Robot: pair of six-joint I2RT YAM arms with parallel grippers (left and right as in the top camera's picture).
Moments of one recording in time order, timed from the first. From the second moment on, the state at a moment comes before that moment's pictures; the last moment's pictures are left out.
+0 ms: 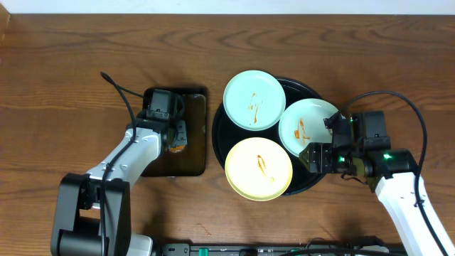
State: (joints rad) left arm -0.17 1.62 0.84 -0.45 -0.07 -0.27; right arm 0.12 1.16 0.78 -0.81 -0.38 0.18
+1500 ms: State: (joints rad) left arm -0.17 1.49 0.85 -0.54 0.03 -0.36; right arm 0.29 1.47 0.67 -0.54 -0.36 0.31
